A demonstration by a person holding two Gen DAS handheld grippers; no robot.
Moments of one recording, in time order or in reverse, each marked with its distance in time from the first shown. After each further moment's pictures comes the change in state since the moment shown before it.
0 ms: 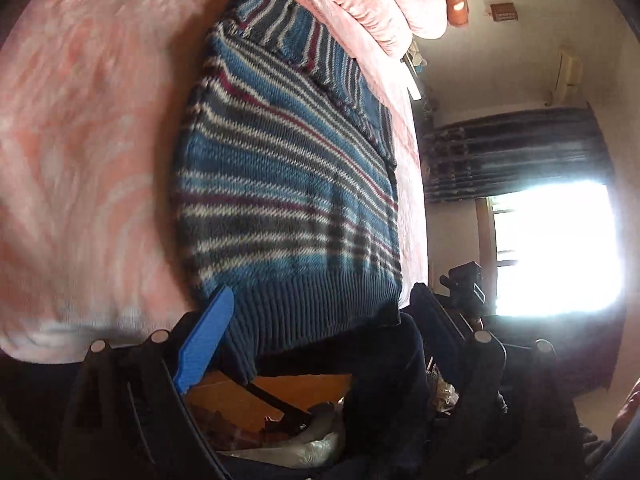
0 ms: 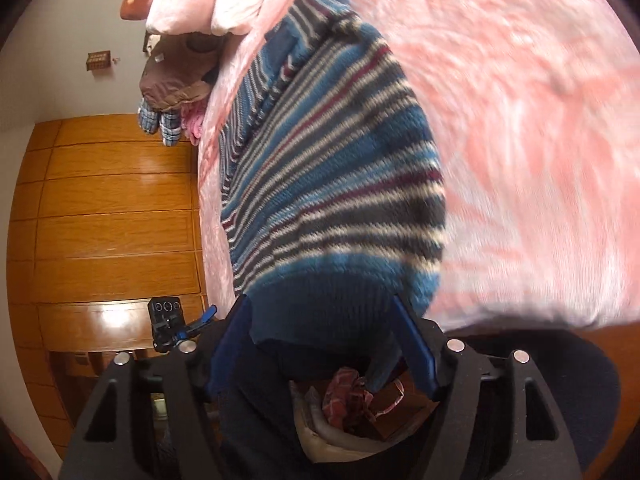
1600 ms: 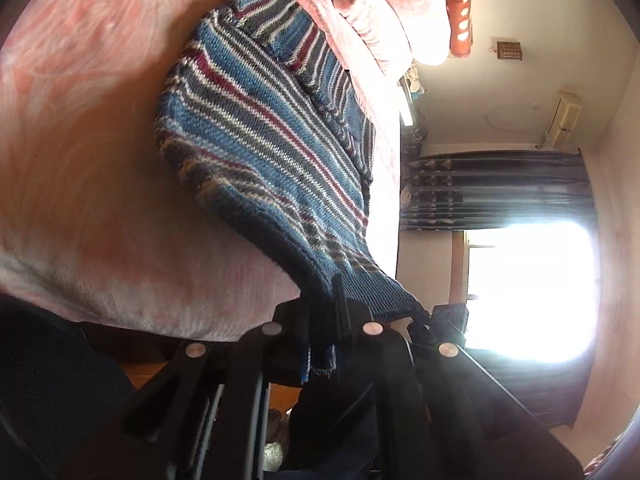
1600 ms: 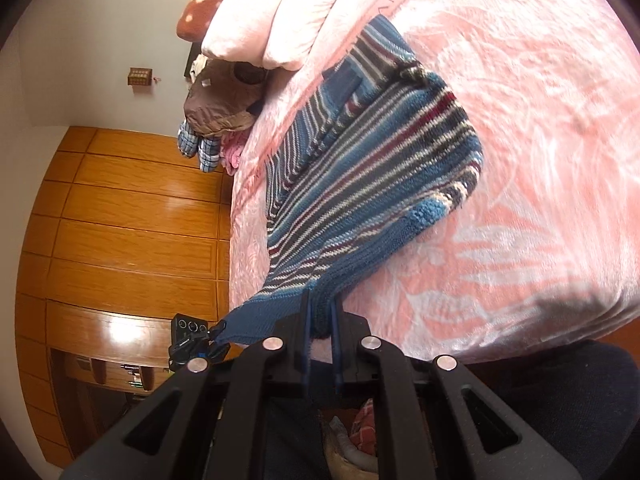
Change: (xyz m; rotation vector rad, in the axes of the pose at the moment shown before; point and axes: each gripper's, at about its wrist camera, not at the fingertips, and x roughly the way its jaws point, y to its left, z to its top) left arm -0.002 -0.030 -0.009 -0.123 -0.079 -0.110; right arm -0.034 0.059 -0.021 -0.104 -0.192 0.090
